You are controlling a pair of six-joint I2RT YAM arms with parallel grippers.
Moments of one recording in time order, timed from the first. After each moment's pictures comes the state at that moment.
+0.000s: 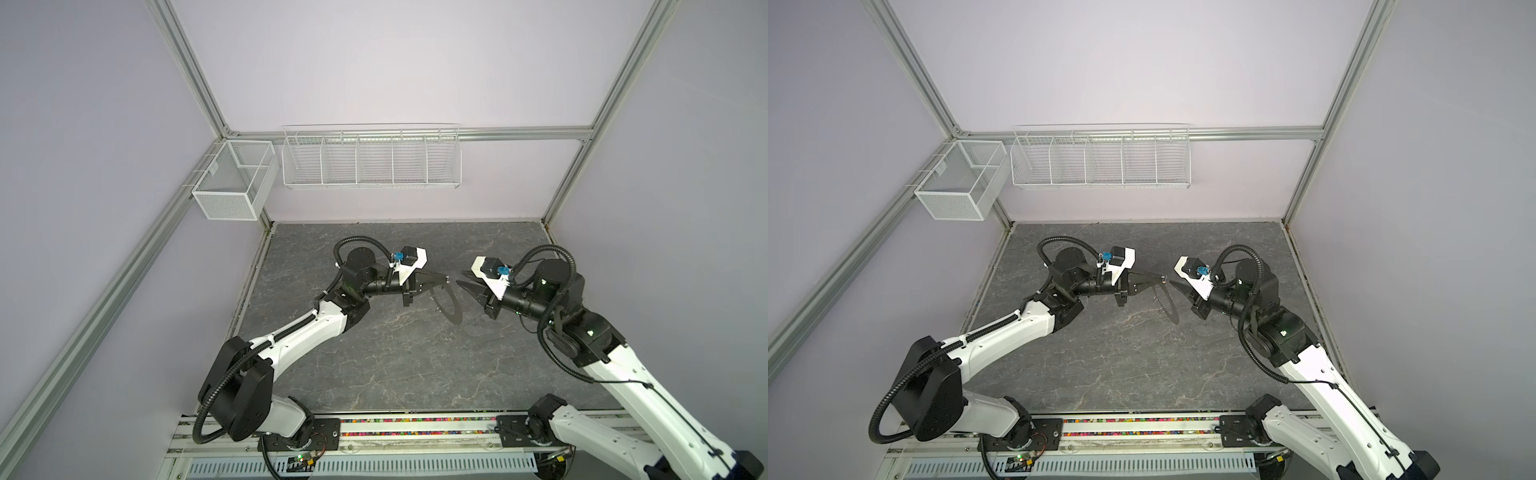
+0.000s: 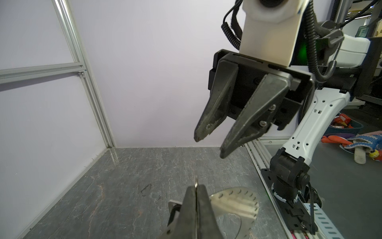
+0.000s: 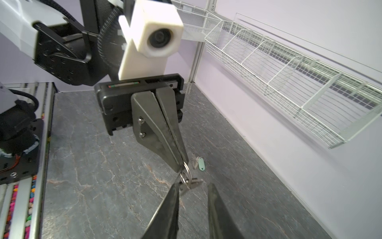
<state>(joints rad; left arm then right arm) -0.70 1.44 0.98 0.54 0.91 0.04 0.56 0.91 1.03 -0.38 -0.42 -0.37</state>
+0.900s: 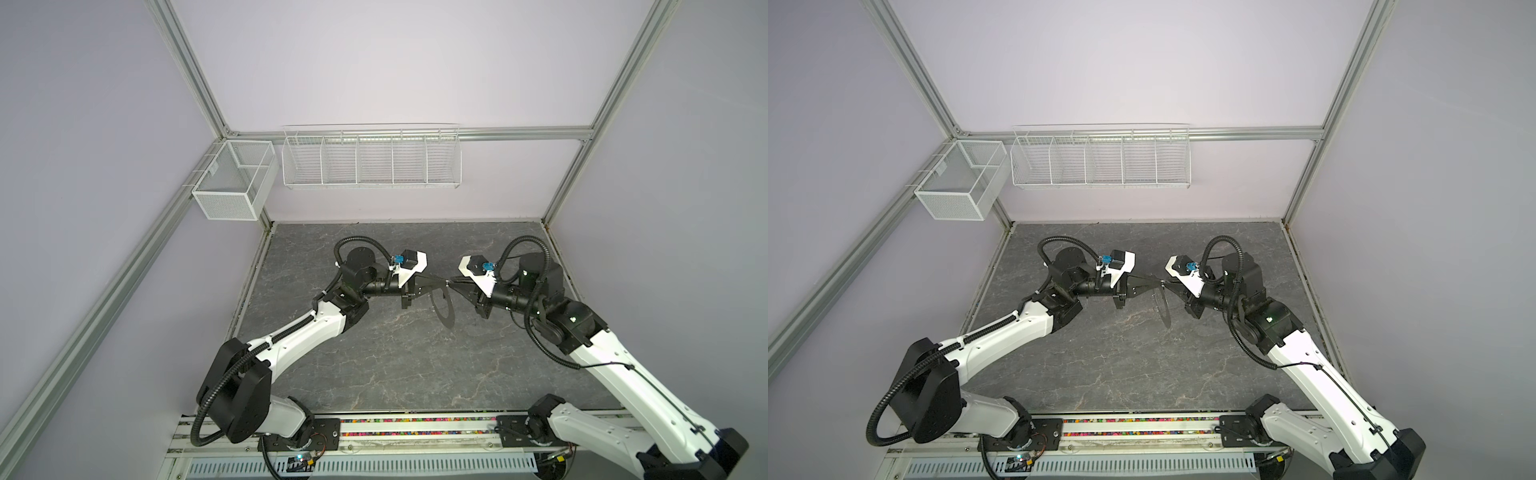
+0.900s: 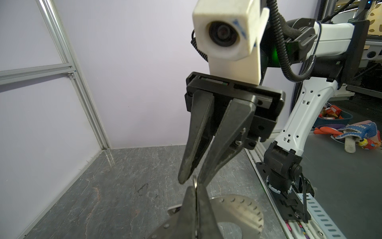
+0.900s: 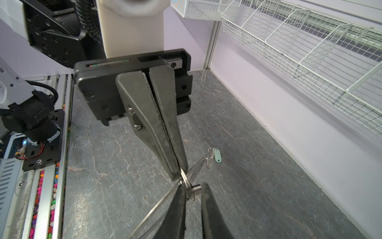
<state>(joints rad) -0.70 1.43 0.98 0.51 0.95 0.08 0.55 0.99 1.03 -0.41 -0.47 -0.37</state>
